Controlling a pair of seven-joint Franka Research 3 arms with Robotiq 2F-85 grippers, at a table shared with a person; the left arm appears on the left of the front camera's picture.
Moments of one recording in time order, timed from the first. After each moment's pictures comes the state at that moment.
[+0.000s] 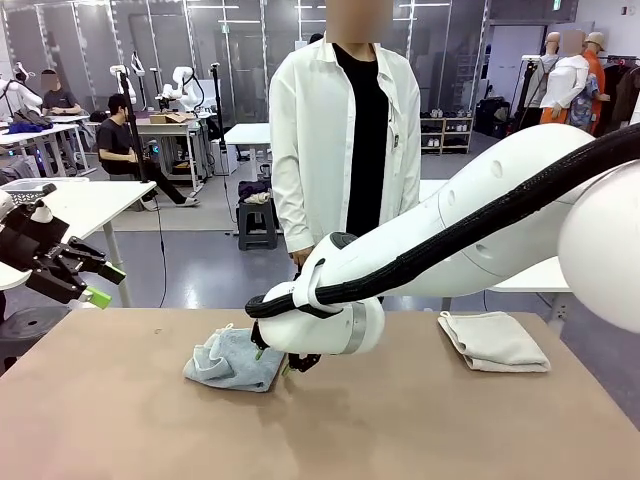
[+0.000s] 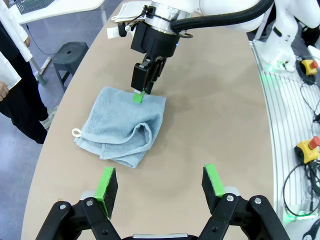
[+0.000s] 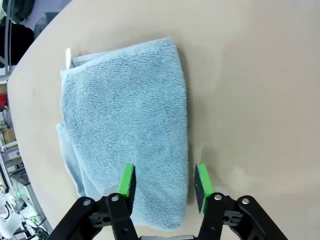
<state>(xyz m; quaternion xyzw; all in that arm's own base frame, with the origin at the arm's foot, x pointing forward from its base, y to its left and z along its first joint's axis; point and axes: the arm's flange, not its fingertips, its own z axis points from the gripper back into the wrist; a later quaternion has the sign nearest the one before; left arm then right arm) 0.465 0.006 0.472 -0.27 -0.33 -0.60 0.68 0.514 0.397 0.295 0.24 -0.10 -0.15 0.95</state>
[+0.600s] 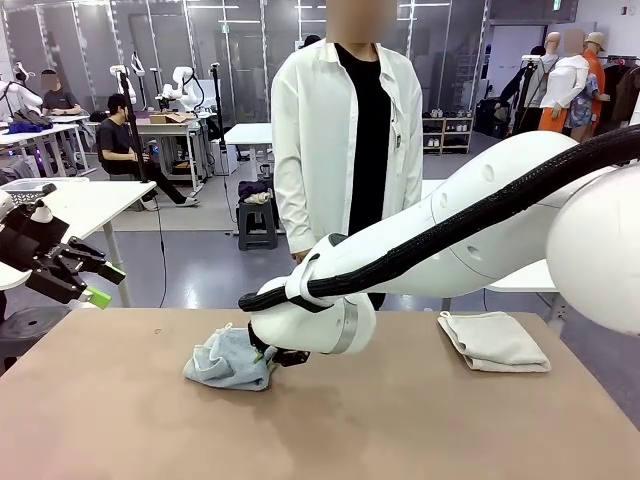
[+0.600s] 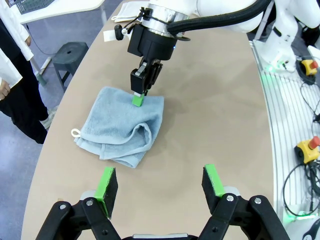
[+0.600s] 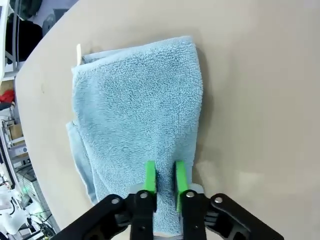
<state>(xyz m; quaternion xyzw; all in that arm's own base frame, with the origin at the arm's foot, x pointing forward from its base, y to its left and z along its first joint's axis) 0.465 0.006 0.472 -0.27 -0.33 -0.60 0.68 0.518 0.404 0.293 0.26 -0.09 -0.15 0.95</state>
